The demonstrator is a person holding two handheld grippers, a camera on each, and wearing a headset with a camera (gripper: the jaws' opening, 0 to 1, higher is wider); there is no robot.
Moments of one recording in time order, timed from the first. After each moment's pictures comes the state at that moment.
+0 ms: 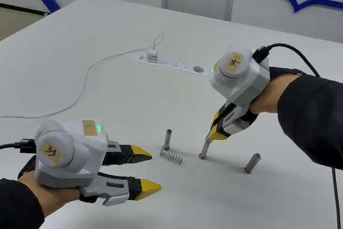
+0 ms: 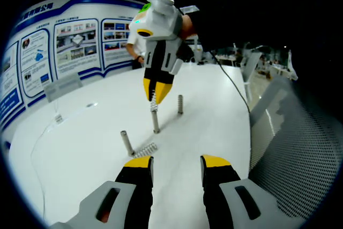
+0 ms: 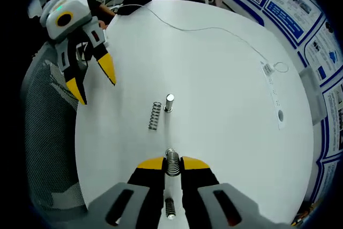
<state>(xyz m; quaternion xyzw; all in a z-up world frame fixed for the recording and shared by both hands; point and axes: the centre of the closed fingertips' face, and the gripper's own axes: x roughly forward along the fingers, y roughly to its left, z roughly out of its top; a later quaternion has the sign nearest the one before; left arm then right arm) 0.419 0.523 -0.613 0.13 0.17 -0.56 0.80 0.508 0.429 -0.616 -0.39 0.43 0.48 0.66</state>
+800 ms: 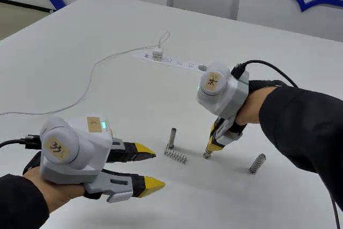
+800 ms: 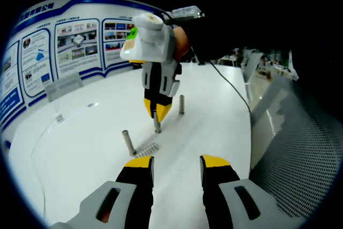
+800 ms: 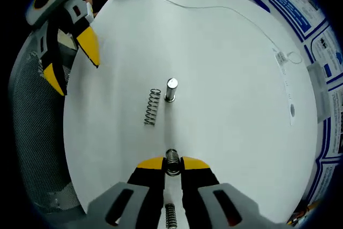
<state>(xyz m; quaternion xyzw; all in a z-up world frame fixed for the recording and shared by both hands) 0.420 0.525 -0.613 0.12 0.17 -0.56 0.80 0.508 0.430 -0.661 -0.42 0.47 0.46 0.62</state>
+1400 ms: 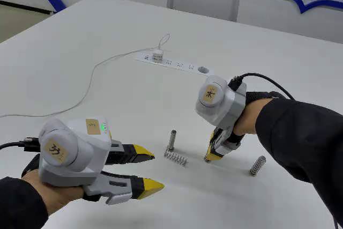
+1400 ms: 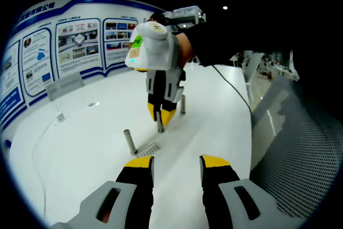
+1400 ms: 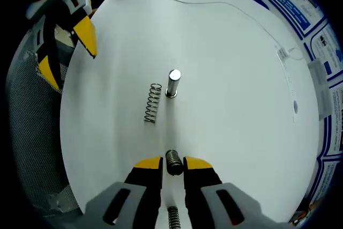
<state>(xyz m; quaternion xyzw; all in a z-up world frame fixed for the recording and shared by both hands) 0.422 0.527 -0.613 0.12 0.18 -0.56 0.80 0.505 0.425 -0.669 -0.41 0.48 0.46 0.63</state>
